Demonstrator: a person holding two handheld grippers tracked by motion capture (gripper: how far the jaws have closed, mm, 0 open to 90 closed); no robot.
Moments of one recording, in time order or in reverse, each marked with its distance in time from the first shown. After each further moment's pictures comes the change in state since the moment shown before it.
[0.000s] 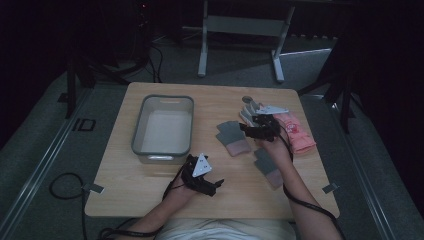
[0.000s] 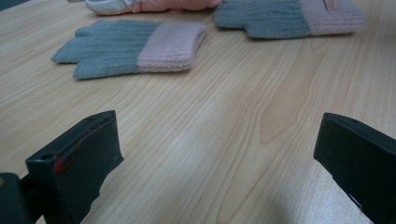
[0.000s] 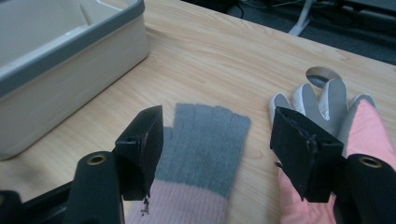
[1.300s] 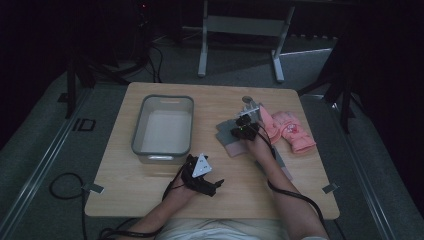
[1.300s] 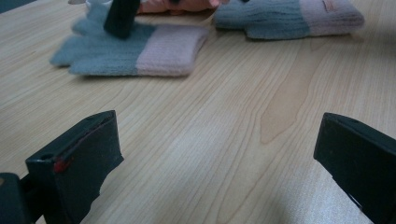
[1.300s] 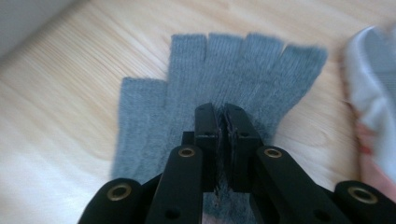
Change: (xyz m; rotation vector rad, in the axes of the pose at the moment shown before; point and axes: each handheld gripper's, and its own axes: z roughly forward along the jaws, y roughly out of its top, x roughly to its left) left arm 0.000 0.000 -0.001 -0.004 0.002 0.000; right arm 0.008 -0.012 0.081 0.285 0.033 -0.002
